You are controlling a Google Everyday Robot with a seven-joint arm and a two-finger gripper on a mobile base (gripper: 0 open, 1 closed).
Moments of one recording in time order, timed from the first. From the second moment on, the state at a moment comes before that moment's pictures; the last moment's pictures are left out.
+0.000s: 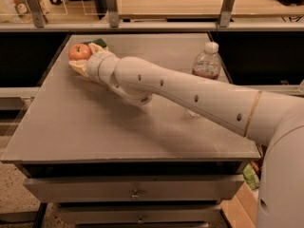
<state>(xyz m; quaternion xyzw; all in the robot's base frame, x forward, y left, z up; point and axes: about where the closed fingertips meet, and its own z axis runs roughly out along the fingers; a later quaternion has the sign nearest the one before) 0.724 0.215 0.863 -0.40 0.64 0.16 0.64</state>
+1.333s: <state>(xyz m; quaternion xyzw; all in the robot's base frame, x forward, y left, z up) 0.704 0.206 0.873 -0.41 0.66 0.16 0.61</state>
